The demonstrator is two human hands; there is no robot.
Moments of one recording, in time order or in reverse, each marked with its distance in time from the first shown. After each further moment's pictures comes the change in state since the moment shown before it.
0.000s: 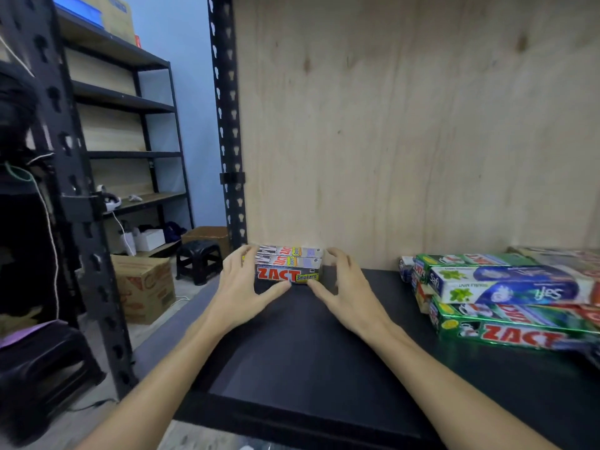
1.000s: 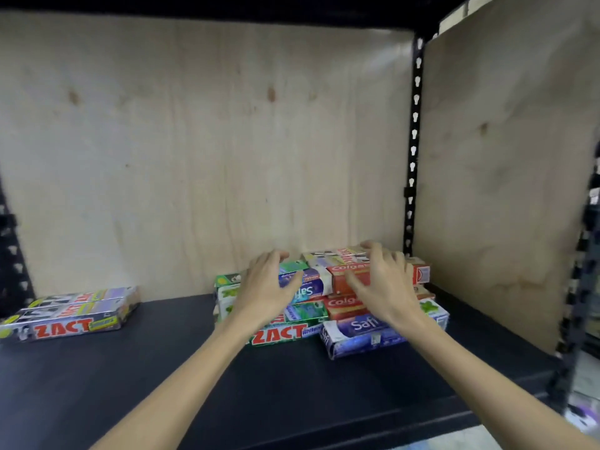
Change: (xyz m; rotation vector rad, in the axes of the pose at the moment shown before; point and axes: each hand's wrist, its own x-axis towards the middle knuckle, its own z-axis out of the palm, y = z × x) left_hand 0.010 0.350 0.144 -0.189 -0.159 0.300; right_hand -0.121 0.144 -0.319 -0.615 0.380 0.358
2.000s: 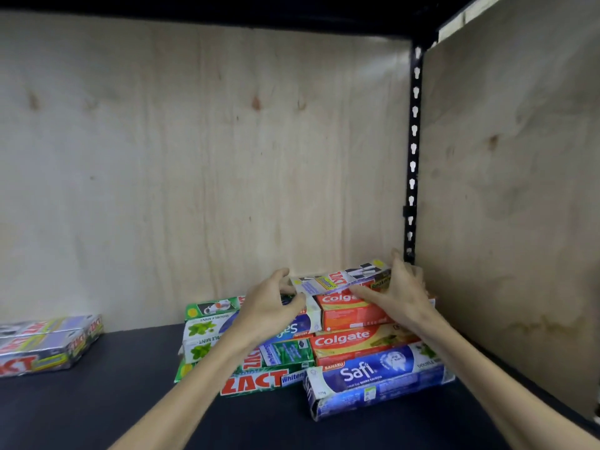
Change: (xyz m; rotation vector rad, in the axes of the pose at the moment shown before) left_hand 0.041 0.018 0.029 -0.271 -0.193 -0.169; right_hand 0.071 0.067 0.019 0.249 -0.156 0.219
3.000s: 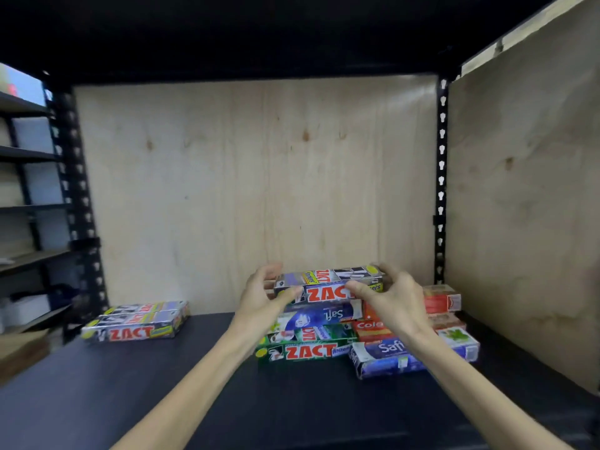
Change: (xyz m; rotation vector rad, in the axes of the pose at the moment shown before) left_hand -0.088 -0.014 -0.081 -0.332 0.258 0.014; right_hand -0.093 -0.086 0.001 0.388 0.126 -0.161
